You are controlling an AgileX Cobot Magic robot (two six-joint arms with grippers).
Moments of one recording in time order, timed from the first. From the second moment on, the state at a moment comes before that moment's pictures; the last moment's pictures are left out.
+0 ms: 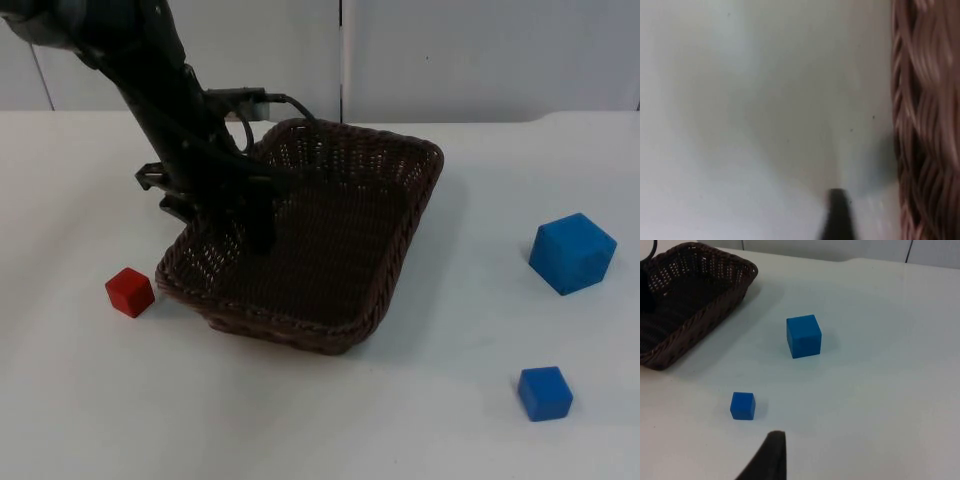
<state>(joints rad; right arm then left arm) 0.10 0.00 -0.52 0.07 1.08 -0.13 -0.23 2.44 -1.87 -0.35 1.01 0.37</state>
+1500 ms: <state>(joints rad) 0.10 0.00 -0.52 0.08 1.08 -0.13 -0.22 2.12 -1.78 -0.52 1.21 0.31</state>
